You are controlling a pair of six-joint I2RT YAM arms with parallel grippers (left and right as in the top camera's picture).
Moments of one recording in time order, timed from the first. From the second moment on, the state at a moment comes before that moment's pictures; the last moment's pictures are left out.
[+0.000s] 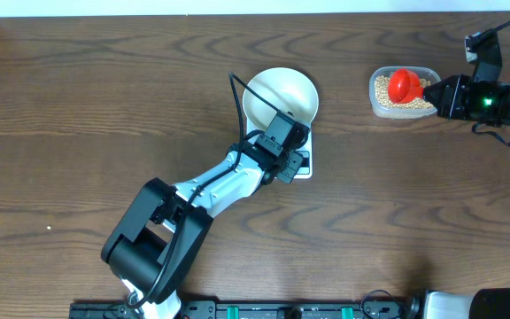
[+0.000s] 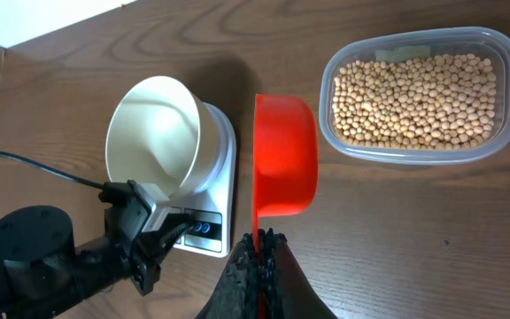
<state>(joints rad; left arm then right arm) -0.65 1.86 1.07 -0.27 0.00 -0.07 -0.22 1.50 1.54 -1.04 -0.59 -0.01</state>
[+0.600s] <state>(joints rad) -0.65 1.66 1.07 -0.33 -0.01 -0.07 -0.22 1.50 1.54 -1.05 -0.59 -0.02</state>
